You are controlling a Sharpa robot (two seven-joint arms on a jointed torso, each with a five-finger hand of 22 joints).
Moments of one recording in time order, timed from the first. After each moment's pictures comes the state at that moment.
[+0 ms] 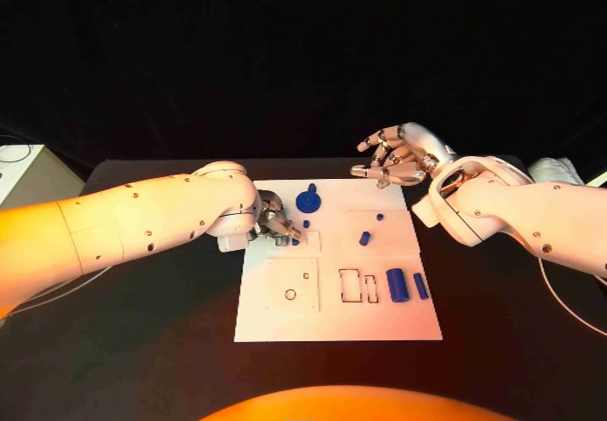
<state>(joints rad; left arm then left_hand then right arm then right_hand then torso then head) 1.35 -0.55 -0.17 1.31 -0.91 0.20 -0.60 0.94 -0.19 0.43 0.26 0.33 0.96 0.01 0.76 0.76 1.30 -0.05 1.13 0.83 1.46 -0.09 1.57 1.31 0.08 1.37 0.02 1.43 1.29 1.34 -0.86 -0.16 1.55 -0.91 -0.57 0.04 1.35 -0.15 -0.03 0.29 0.20 0.76 0.18 0.31 0.26 0.96 0.10 0.75 0.57 1.35 0.01 0.51 0.80 0.17 1.33 0.12 0.19 0.52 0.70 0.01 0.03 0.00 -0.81</state>
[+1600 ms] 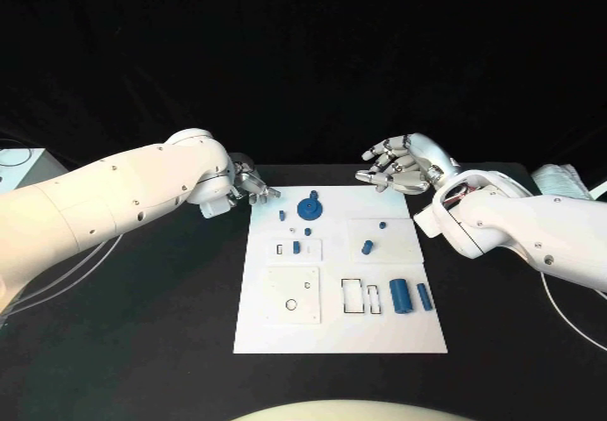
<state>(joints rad) 1.38 -0.53 -0.05 1.08 -0.95 0.16 -0.54 1.07 -0.17 0.37 0.29 0.31 0.83 0.08 0.68 0.73 1.11 0.01 1.01 0.63 1.47 -0.05 1.50 1.31 0.08 1.28 0.07 1.35 1.17 1.34 -0.86 -0.16 1.54 -0.86 -0.60 0.11 1.38 -0.09 -0.08 0.29 0.28 0.77 0.20 0.34 0.24 0.93 0.13 0.55 0.28 1.26 0.06 0.25 0.75 0.17 1.25 0.16 0.07 0.33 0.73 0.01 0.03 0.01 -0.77</state>
